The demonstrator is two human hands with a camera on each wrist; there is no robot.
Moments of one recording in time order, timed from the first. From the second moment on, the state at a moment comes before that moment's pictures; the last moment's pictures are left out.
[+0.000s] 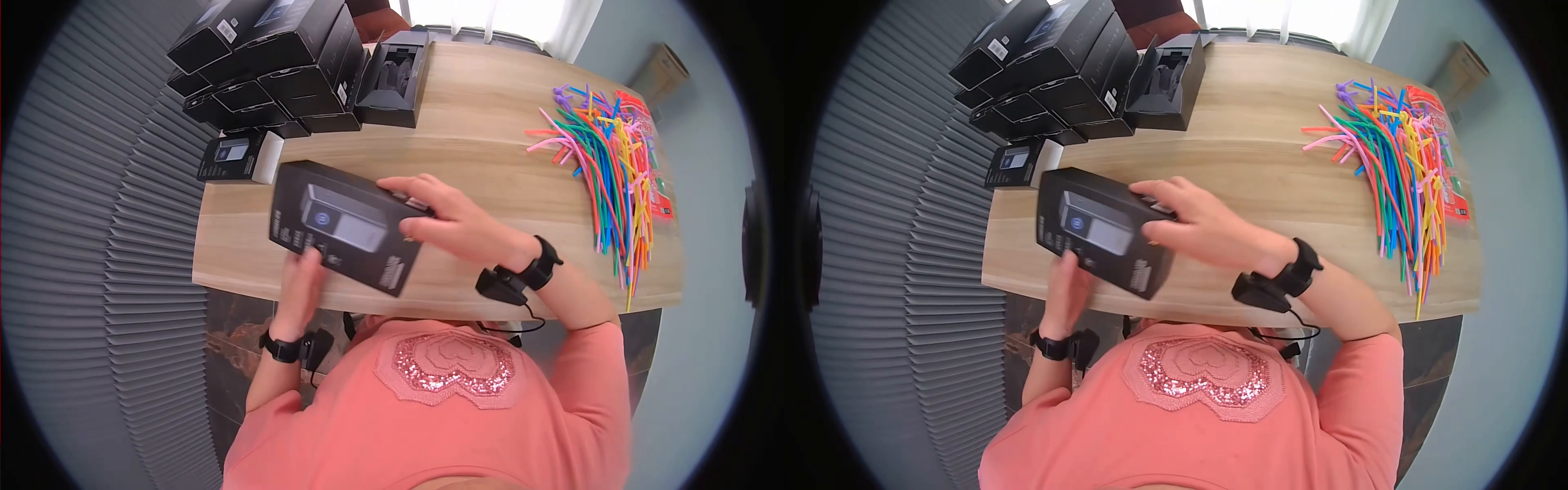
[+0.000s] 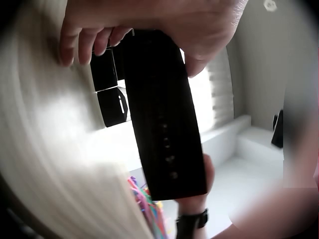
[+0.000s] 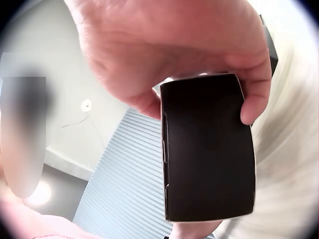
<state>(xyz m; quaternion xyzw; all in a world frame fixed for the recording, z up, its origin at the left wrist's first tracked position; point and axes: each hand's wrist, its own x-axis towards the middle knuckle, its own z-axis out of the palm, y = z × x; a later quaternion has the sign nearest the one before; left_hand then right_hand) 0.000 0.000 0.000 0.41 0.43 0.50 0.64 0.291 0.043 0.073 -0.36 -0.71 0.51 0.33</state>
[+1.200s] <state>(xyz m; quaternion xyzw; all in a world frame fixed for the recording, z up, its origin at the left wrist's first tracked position) -0.262 0.084 -0.021 0.49 0.71 0.49 0.11 0.346 0.006 0.039 -0.44 -0.83 0.24 0.23</state>
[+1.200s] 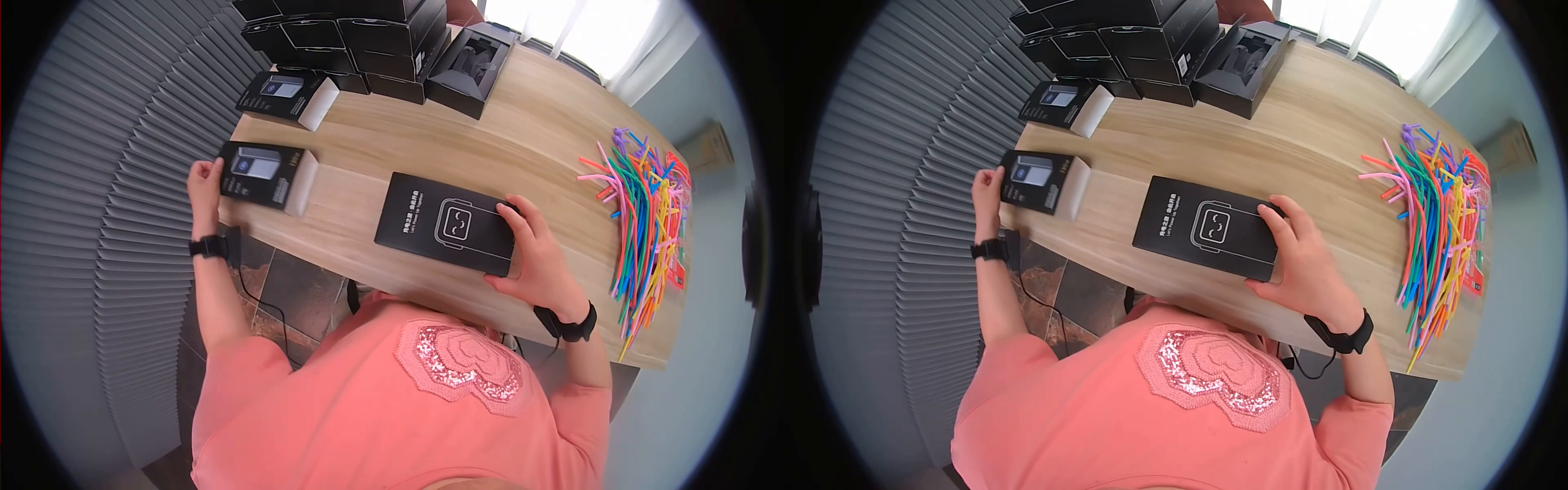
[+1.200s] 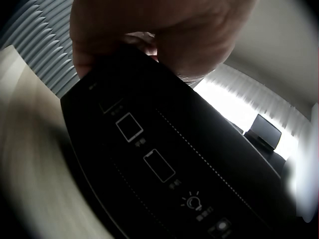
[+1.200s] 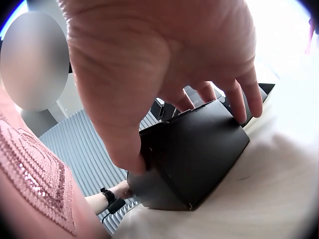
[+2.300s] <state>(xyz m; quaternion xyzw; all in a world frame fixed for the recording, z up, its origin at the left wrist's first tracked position) 0.099 0.084 0.034 0.92 0.30 0.17 0.18 0.378 -0.009 0.024 -0.53 -0.74 0.30 0.28</state>
